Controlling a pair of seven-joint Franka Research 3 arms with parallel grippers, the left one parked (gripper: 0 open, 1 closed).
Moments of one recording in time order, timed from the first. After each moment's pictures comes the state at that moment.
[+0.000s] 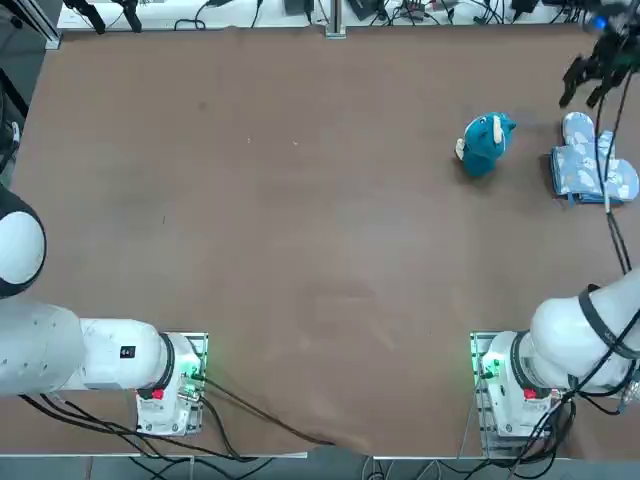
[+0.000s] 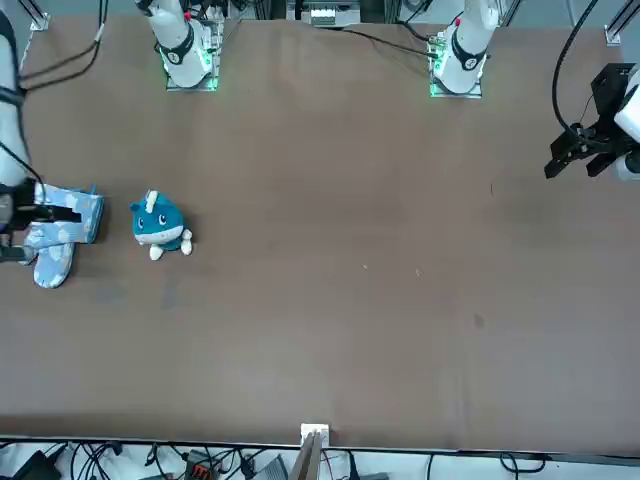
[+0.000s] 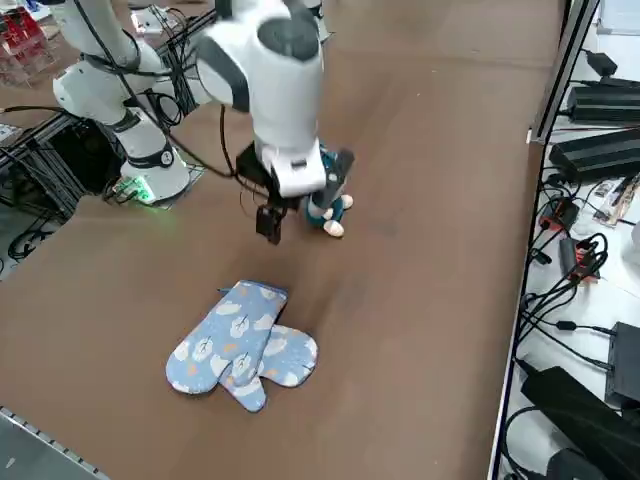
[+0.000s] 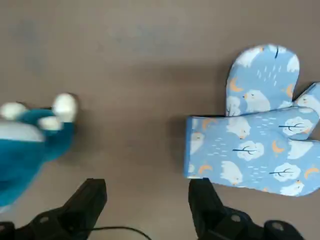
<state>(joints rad) -0.35 0.35 0.03 -1.60 0.00 1.73 -0.29</state>
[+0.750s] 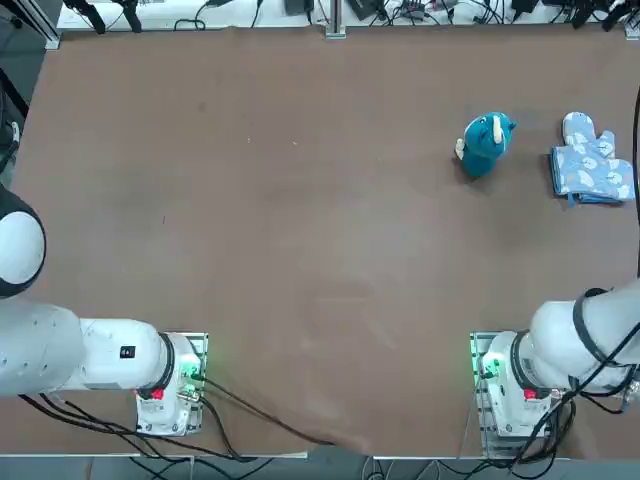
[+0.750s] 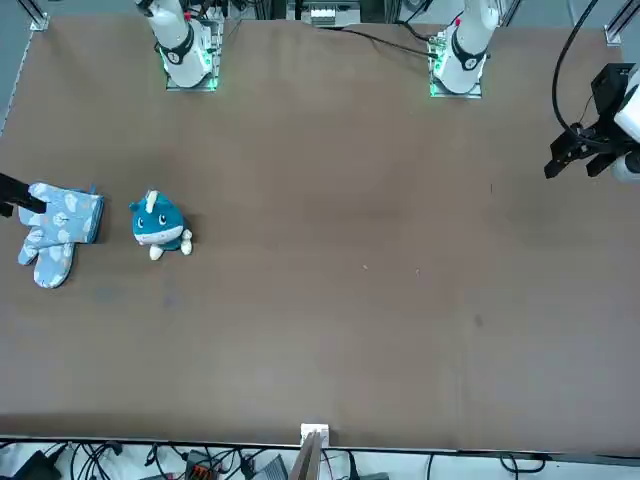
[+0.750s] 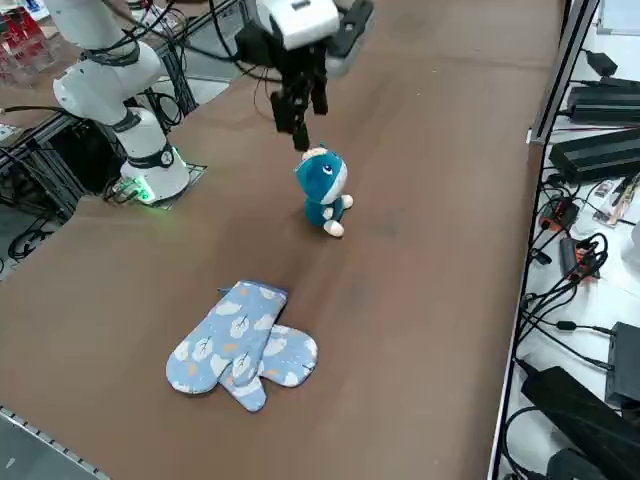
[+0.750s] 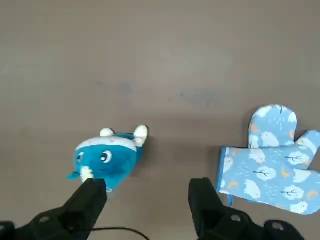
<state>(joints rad) -0.29 0.22 0.06 -1.43 0.11 1.61 -0.27</state>
